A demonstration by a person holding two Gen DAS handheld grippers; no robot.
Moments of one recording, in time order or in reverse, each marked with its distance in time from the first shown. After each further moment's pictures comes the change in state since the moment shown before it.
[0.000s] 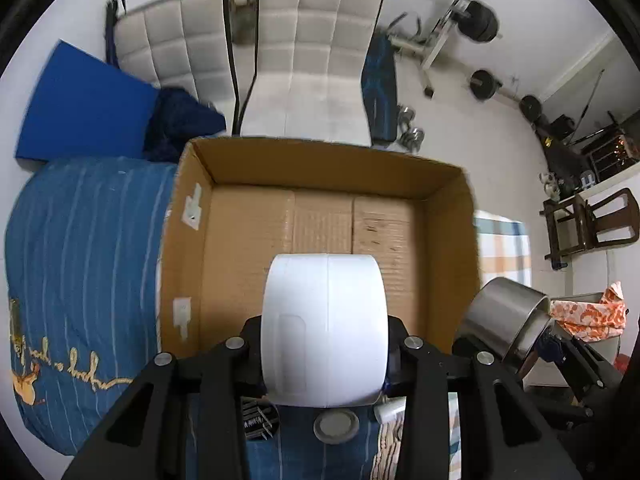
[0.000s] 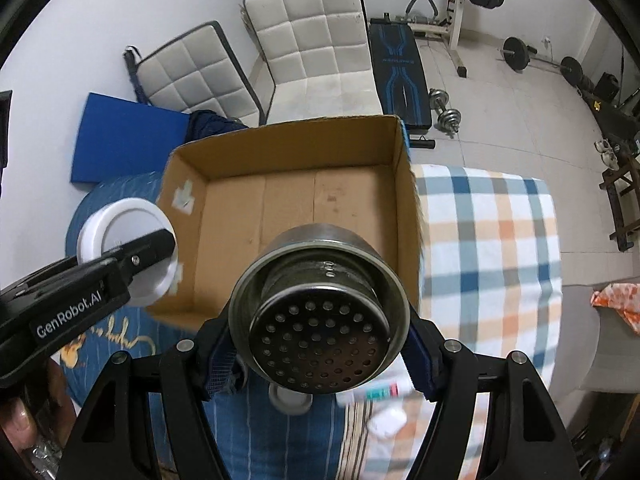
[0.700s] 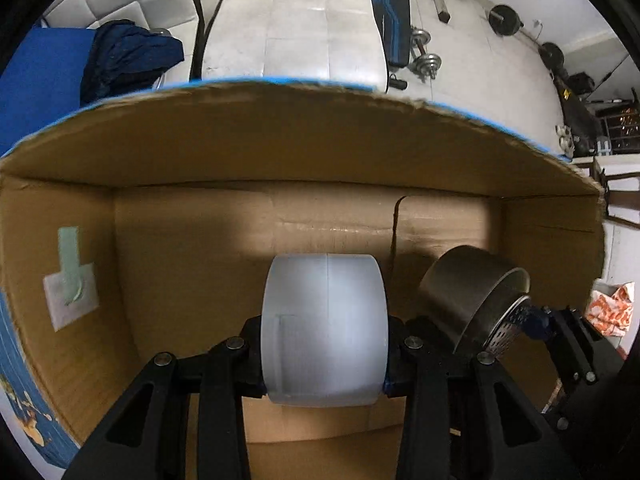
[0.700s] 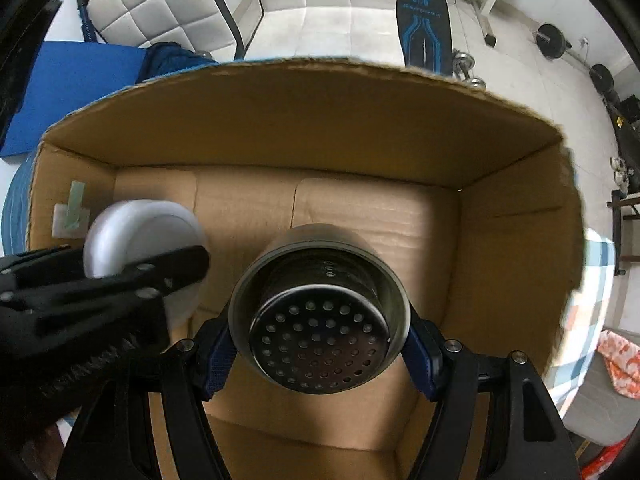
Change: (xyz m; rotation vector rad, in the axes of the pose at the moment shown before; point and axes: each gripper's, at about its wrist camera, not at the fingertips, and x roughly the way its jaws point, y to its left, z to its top) left arm 0.192 0.008 0.084 -0.009 0.350 -0.044; right arm 0.201 0.008 0.096 -0.093 0.245 -0.080
